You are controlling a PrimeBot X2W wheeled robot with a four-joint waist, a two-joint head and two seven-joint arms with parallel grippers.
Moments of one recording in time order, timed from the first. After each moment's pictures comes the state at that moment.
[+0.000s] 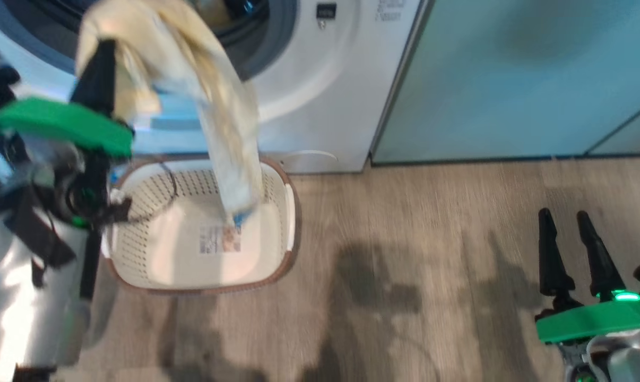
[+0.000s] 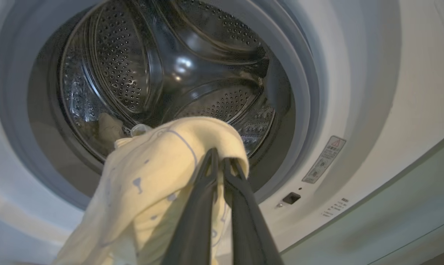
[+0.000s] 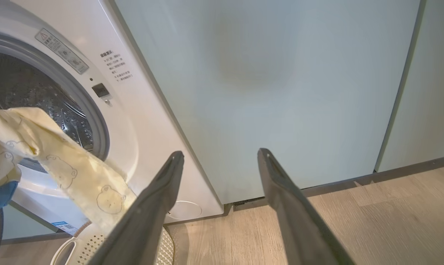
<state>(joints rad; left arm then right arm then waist) -0.61 0.28 0.00 0.30 -0.84 -0.12 -0.05 -0.08 -0.09 0.11 0.12 0.45 0.13 -0.26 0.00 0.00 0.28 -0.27</state>
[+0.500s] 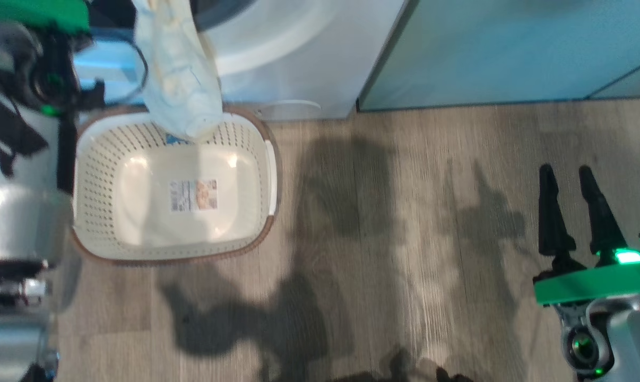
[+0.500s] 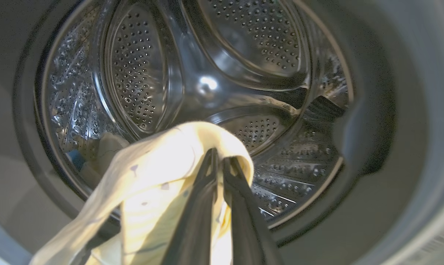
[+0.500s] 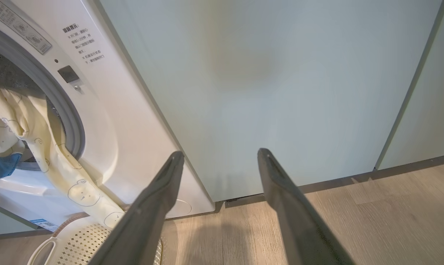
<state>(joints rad) -0.98 0.28 -0.01 0.60 -0.83 -0.12 -0.19 -0.18 -0.07 0.12 0.11 0.45 0.13 -0.26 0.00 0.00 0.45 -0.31</state>
